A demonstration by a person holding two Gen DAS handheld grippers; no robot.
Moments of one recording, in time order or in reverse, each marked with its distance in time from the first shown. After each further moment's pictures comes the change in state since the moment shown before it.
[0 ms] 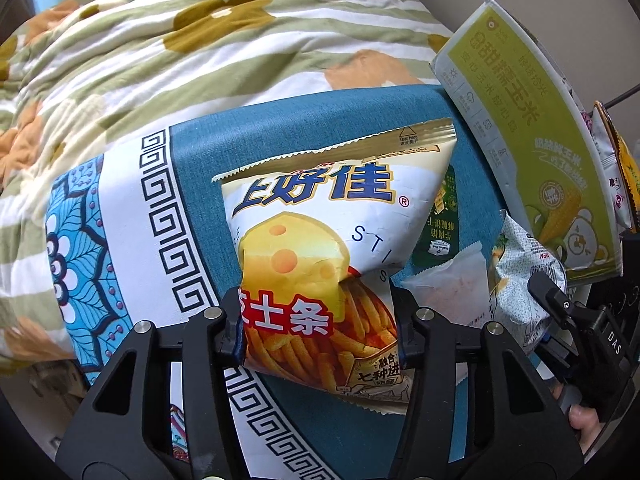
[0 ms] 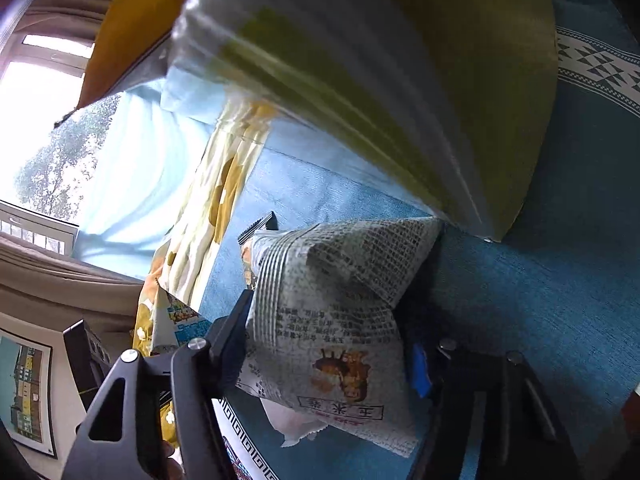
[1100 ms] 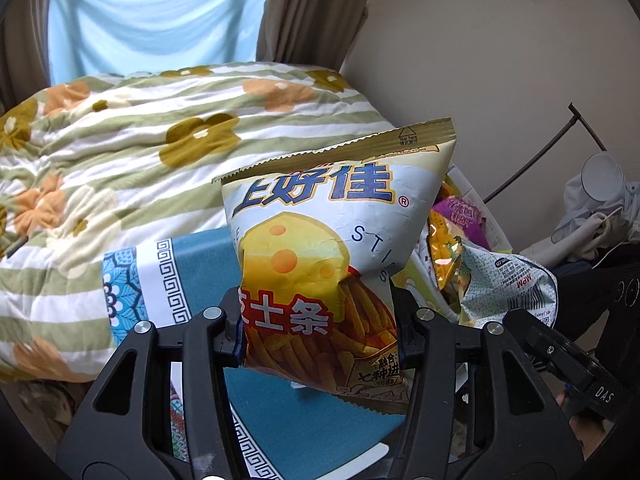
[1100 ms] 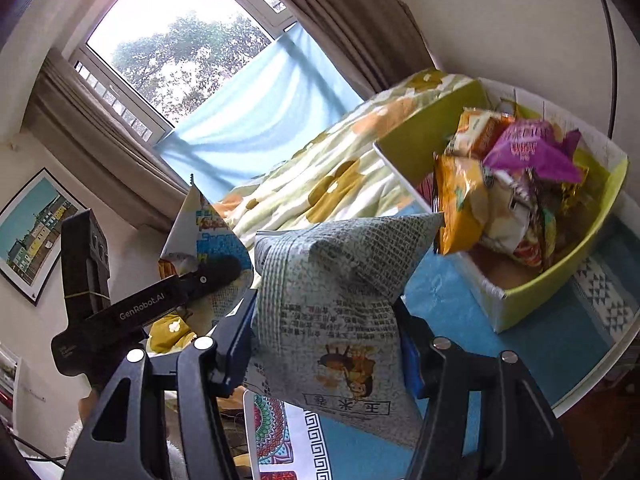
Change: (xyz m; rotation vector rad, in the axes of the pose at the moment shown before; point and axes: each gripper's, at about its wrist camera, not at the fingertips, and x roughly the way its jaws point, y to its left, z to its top) left arm -0.201 -0.109 -0.003 0.042 -0.329 -0.064; right arm -0.138 0.118 0.013 -0.552 -0.019 0.146
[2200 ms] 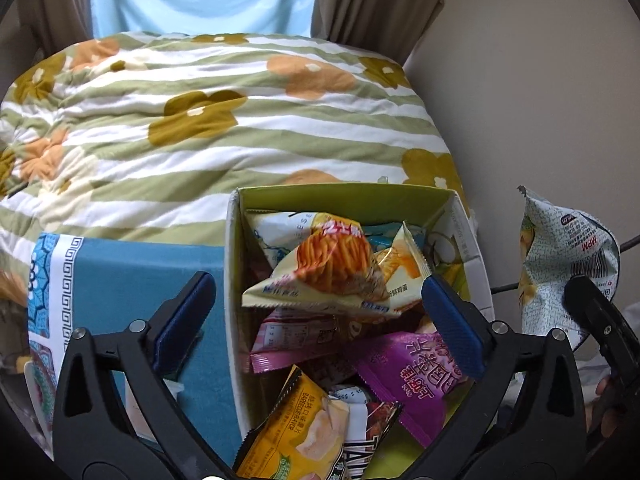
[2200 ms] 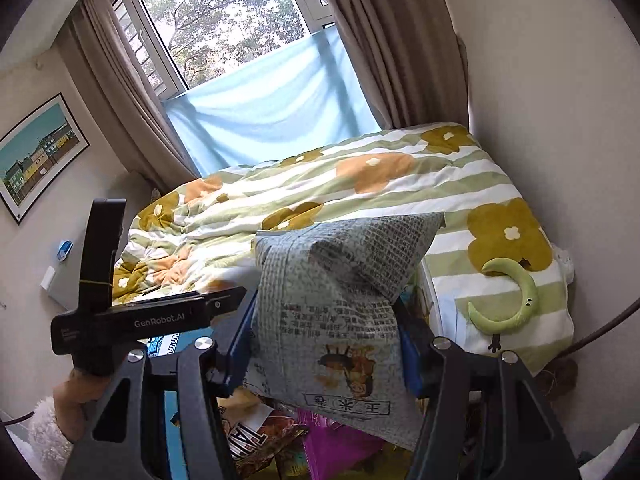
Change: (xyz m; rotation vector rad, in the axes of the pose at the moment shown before) left arm 0.205 -0.154 0.111 -0.271 0.069 0.252; right arm 0.039 -0.164 0.251 -0.351 0.120 0.049
